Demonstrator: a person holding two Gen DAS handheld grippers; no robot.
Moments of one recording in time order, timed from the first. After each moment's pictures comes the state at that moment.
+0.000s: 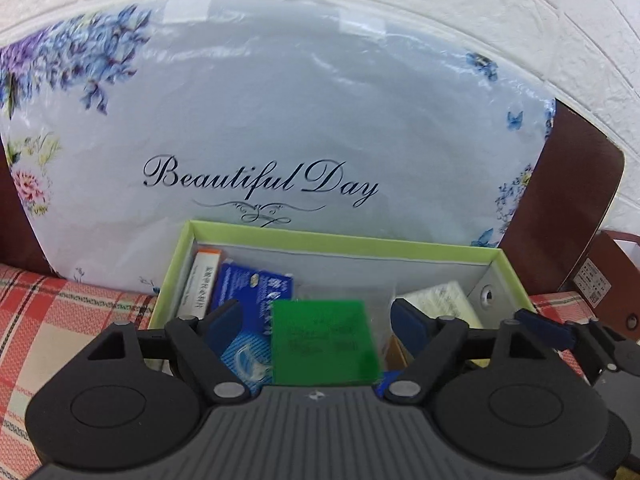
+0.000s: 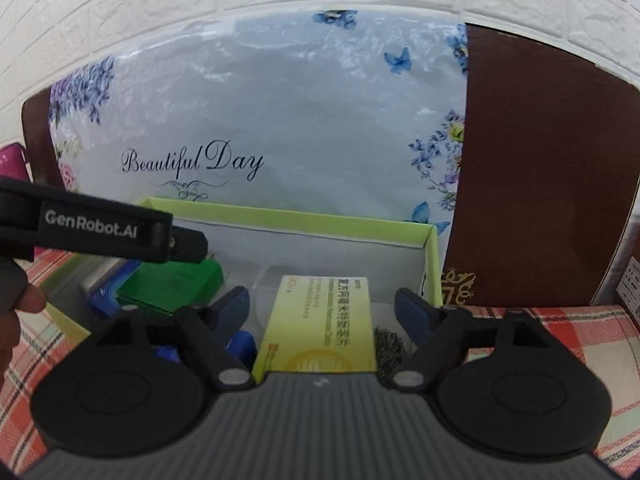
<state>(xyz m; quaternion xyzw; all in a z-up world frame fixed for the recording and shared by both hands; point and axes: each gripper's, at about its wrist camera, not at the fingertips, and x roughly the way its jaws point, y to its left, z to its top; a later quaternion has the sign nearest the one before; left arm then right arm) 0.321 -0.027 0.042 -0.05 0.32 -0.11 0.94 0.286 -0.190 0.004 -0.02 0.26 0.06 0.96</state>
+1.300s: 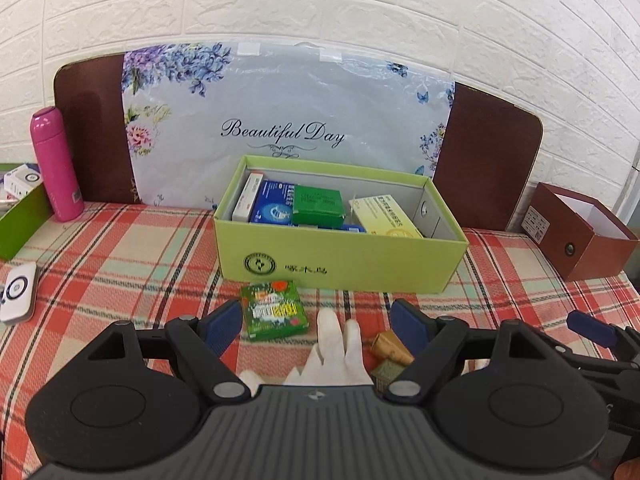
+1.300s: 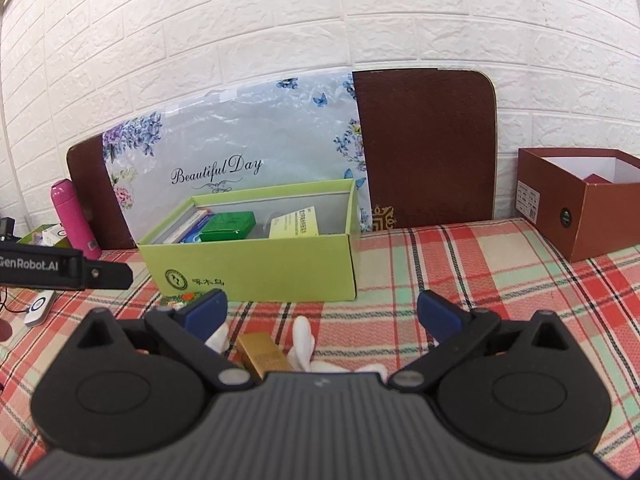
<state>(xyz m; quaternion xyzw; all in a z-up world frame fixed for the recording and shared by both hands) 0.108 -0.011 0.060 -0.04 0.31 -0.08 0.95 0.060 -0.229 0.037 0.07 0.23 0.03 0.97</state>
